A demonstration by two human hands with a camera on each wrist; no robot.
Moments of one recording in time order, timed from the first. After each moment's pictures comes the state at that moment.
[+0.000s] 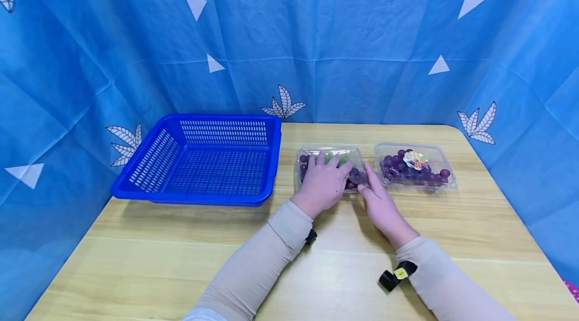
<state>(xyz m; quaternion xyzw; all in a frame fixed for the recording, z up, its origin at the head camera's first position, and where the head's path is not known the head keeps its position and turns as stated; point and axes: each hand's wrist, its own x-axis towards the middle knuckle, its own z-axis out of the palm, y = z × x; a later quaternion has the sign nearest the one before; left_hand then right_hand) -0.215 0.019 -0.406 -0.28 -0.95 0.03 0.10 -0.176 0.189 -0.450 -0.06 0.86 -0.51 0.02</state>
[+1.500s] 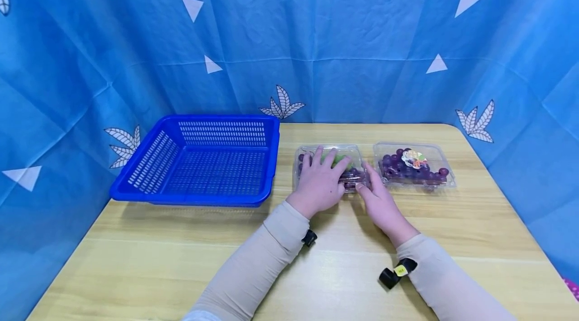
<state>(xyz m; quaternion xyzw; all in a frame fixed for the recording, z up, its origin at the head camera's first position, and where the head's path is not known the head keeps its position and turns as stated) -0.212 0.015 -0.402 -0.25 -0.97 0.00 0.05 -0.177 0.190 -0.449 -0.05 0.85 -0.53 0.03</state>
